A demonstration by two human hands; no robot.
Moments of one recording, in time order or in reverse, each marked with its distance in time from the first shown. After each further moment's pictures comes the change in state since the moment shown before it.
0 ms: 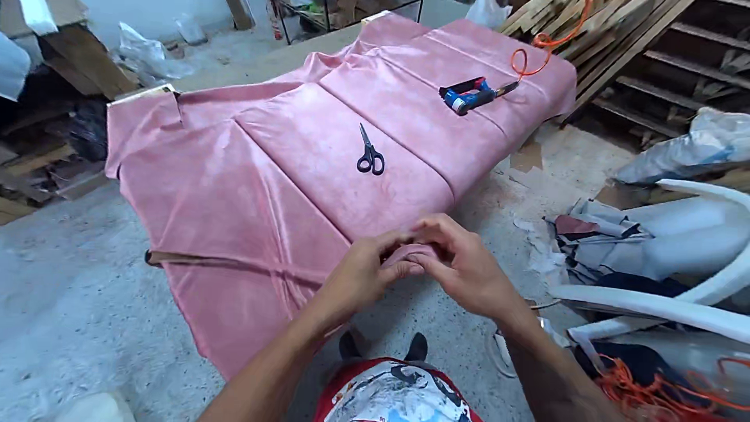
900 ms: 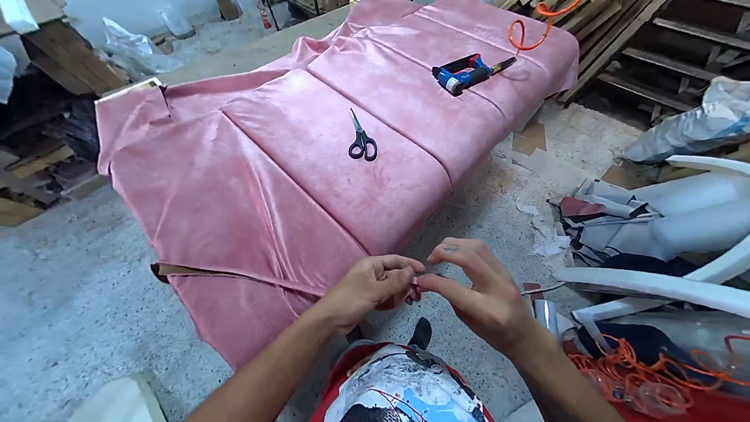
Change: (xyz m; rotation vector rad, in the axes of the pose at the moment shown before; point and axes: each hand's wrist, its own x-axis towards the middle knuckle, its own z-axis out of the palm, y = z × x) left_hand -0.033 -0.005 0.032 -0.747 -0.224 -0.351; right_hand -0.064 0.009 0.000 -0.421 0.190 -0.538
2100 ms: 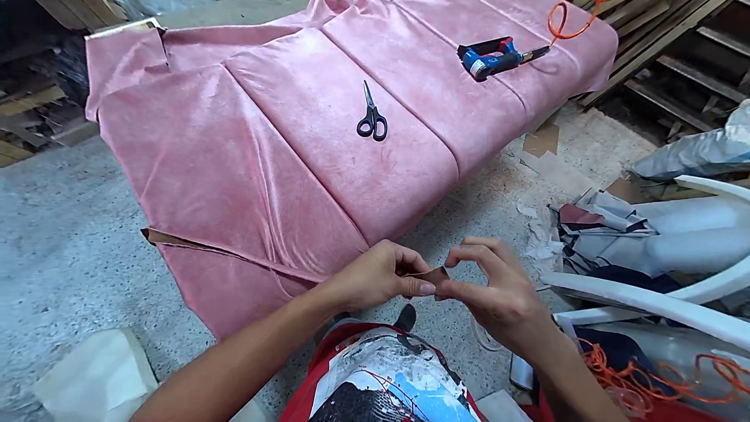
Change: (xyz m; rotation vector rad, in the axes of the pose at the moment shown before) left_hand 0.025 0.002 0.010 0.303 -0.069 -0.026; right_hand -0.023 0.023 -0.020 0.050 -0.213 0.124
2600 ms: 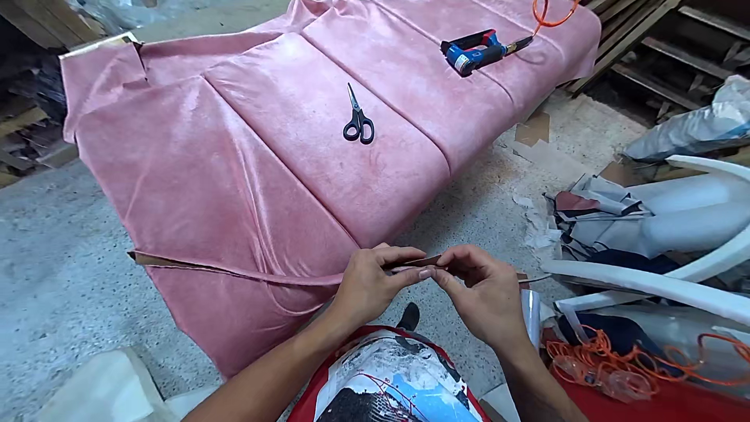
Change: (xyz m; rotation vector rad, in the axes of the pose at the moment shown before) left_hand 0.004 -0.019 0.019 0.234 0.510 0.101; right_hand 0.004 -0.015 0.033 0.503 0.298 0.725
